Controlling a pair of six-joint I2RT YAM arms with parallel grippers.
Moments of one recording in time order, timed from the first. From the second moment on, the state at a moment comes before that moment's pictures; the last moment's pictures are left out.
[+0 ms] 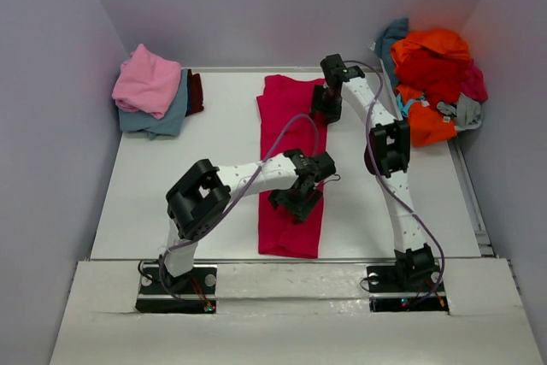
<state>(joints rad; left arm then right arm) -1.06 1.94 1.45 -1.01 -0.08 -0.42 0.30 2.63 2.54 -1.10 -0.06 0.49</state>
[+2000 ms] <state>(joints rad) -0.68 2.01 1.58 -0.94 -0.28 -0.56 0.62 1.74 1.35 -1.03 -0.18 0.55</state>
